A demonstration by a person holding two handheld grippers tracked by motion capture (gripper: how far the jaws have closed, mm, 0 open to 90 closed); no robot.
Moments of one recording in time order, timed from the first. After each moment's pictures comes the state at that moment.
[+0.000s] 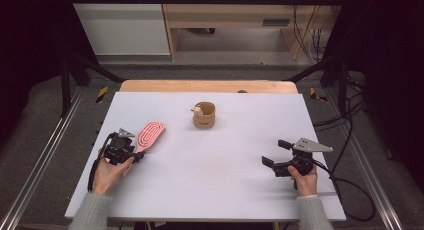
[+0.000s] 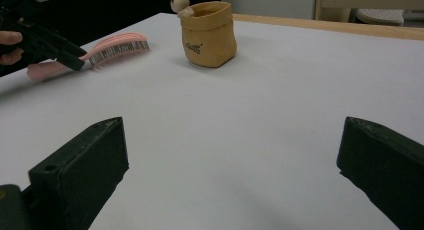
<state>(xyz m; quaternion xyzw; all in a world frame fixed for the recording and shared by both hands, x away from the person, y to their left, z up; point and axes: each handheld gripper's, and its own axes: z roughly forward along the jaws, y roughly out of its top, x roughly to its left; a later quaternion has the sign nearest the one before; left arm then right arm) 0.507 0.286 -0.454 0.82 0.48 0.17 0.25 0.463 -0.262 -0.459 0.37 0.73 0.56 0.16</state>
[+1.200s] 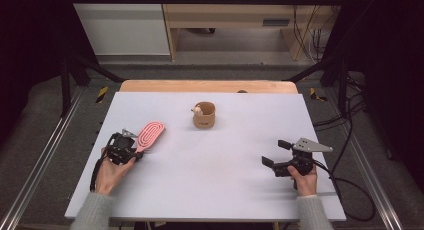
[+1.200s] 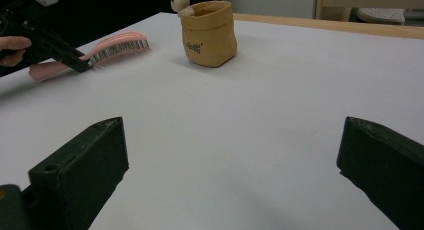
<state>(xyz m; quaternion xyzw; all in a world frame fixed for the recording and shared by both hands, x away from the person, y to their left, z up) 0.509 0.280 -0.458 0.83 0.49 0.16 0.23 0.463 -0.262 -0.459 0.37 0.73 0.56 0.15</state>
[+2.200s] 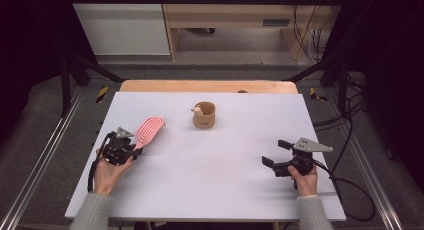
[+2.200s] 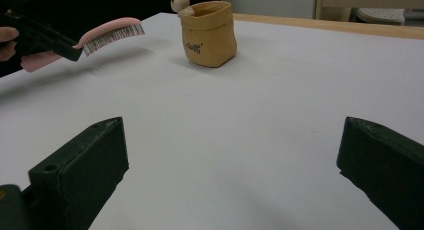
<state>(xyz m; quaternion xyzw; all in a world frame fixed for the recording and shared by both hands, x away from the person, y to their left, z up) 0.498 0.282 -0.441 0.81 0.48 0.19 0.28 0.464 -0.262 -0.459 0.37 0.73 0.56 0.15</state>
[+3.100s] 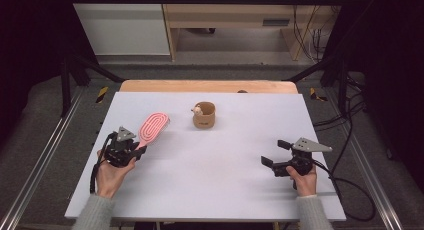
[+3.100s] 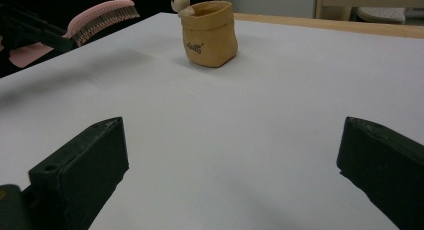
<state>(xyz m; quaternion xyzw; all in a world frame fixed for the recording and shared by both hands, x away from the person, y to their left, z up) 0.481 0.266 -0.423 0.80 0.45 0.22 0.32 0.464 -0.260 -0.458 0.37 0.73 0.56 0.15</state>
